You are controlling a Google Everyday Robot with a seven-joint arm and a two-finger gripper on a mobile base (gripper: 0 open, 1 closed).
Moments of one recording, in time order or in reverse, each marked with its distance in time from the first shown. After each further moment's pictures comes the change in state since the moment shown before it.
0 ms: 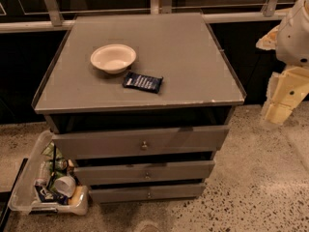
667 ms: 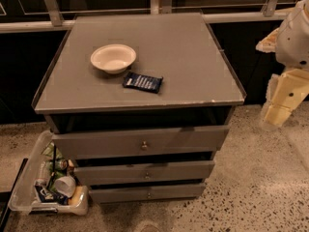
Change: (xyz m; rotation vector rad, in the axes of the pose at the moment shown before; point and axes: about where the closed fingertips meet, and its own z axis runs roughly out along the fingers) arm 0.002 0.001 0.004 -0.011 -0.007 0.012
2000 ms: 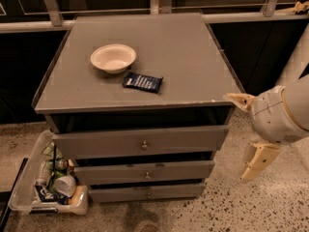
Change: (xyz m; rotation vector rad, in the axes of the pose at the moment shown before) arm -0.002 0.065 0.105 -0.017 -0.291 -0.214
